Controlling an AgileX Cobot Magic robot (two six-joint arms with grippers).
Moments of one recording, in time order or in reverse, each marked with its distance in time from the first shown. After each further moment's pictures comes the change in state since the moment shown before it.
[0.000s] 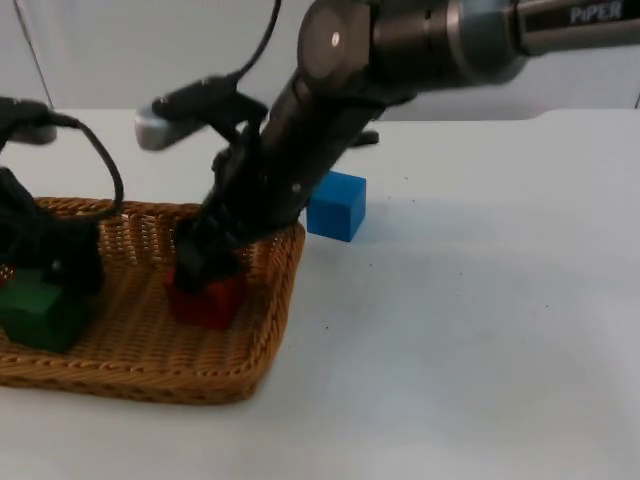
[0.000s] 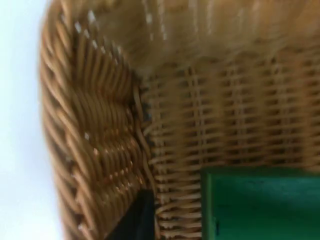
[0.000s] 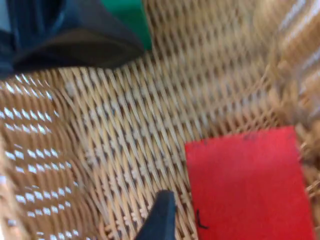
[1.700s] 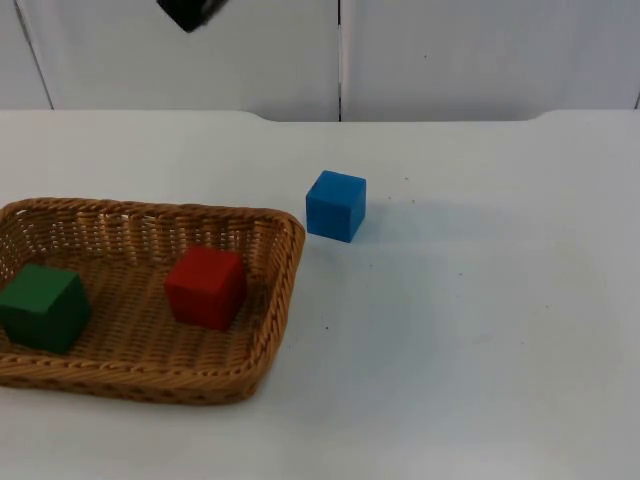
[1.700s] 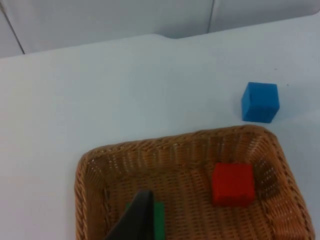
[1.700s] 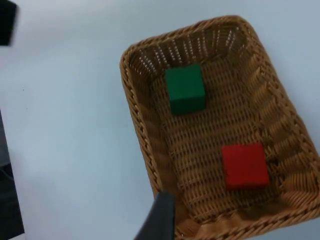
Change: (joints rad) right arm 0.000 -0.475 0.031 -0.018 0.338 0.078; left arm 0.000 -0.946 0.002 -0.115 0.448 -0.048
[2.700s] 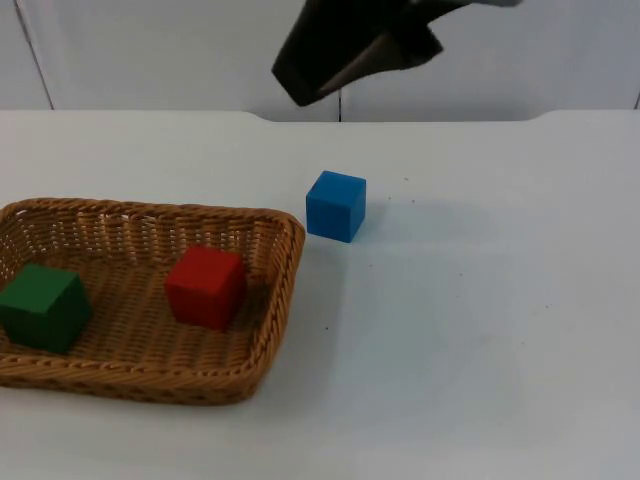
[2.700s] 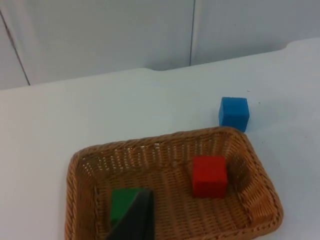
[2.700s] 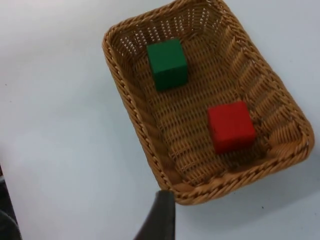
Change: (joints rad) right arm 0.000 -0.365 0.577 0.000 -0.336 0.000; left arm 0.000 -0.532 0.234 -0.002 0.096 -0.045
